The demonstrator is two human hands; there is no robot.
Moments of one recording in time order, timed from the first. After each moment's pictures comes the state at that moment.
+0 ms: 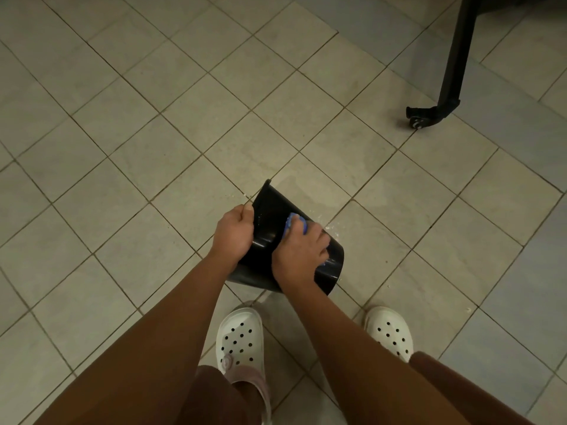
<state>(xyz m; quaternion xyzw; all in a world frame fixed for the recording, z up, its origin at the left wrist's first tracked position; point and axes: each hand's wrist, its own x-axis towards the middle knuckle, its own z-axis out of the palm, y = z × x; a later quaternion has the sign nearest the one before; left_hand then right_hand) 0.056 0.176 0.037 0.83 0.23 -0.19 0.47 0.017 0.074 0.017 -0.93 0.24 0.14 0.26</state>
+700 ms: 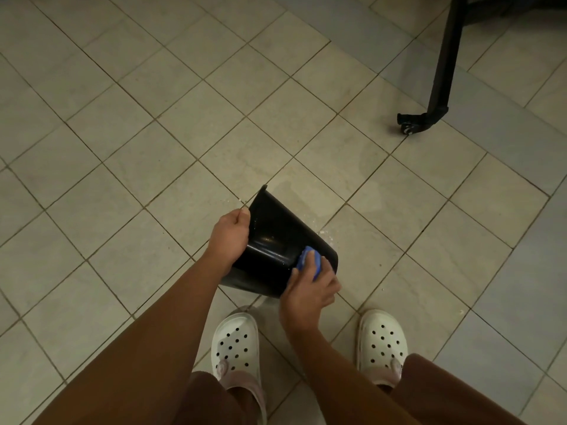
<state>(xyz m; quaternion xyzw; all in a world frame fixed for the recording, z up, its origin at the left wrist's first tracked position) 0.059 0.176 0.044 0.83 0.22 -0.22 0.47 -0.053 0.064 -0.006 -0.89 0.31 0.11 0.31</state>
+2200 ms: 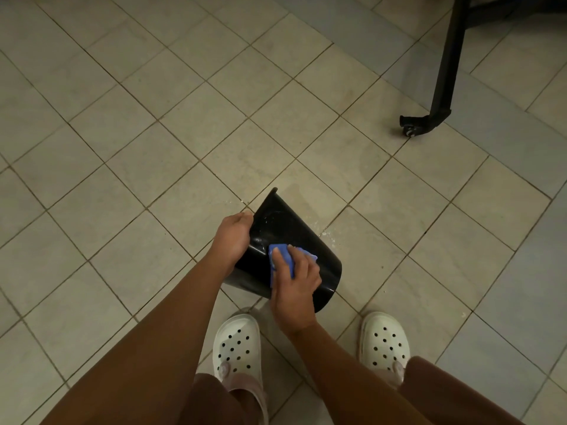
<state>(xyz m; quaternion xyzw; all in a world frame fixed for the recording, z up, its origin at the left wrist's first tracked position) 0.060 0.170 0.059 0.77 0.27 -0.25 0.52 -0.050 0.069 -0.009 -0.95 0.05 0.02 0.29</state>
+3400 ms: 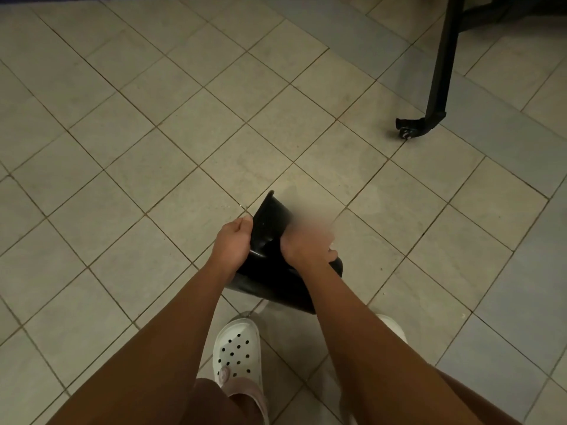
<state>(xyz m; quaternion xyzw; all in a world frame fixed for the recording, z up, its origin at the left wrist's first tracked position) 0.056 0.172 0.046 0.81 0.24 -0.23 0.49 0.054 0.043 0.029 -0.88 0.27 0.26 0.29</state>
